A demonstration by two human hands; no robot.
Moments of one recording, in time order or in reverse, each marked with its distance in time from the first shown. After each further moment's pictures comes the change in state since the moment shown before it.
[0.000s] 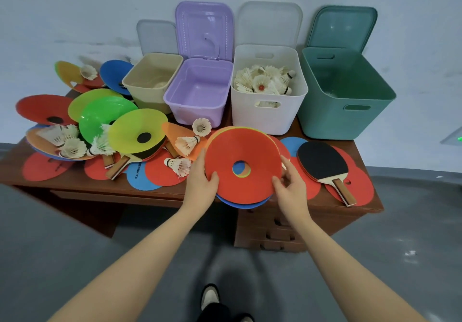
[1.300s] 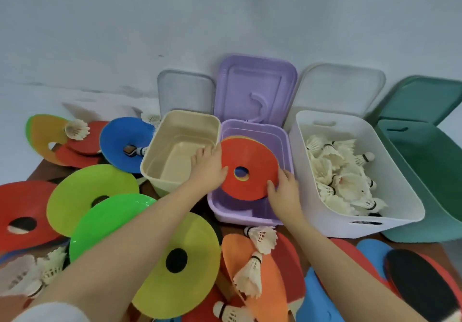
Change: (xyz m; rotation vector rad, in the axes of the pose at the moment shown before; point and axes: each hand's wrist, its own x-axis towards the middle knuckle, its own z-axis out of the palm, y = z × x) left_hand 0.423 -0.088 -0.107 0.698 -0.277 0.091; right_hand 0.323 -0.038 0.251 -0.722 0.039 -0.091
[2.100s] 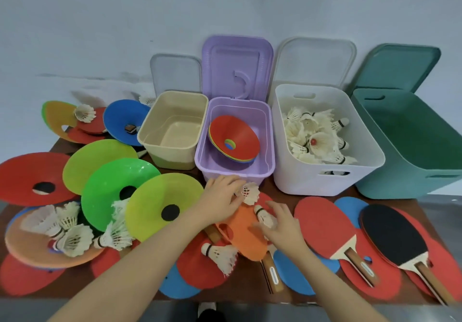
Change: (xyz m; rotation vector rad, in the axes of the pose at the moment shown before) left_hand -0.154 0.054 0.049 0.005 -0.103 0.370; right_hand -0.168 0.070 -0.030 0.117 -0.292 0.064
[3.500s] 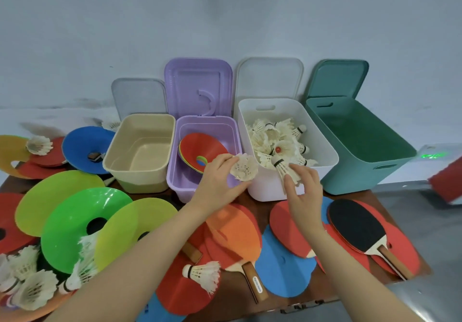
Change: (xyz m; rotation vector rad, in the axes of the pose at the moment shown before) left_hand 0.052 0.046 -0.023 -0.316 0.540 0.248; right_hand 0.008 -0.023 -0.100 0.179 0.799 -0.204
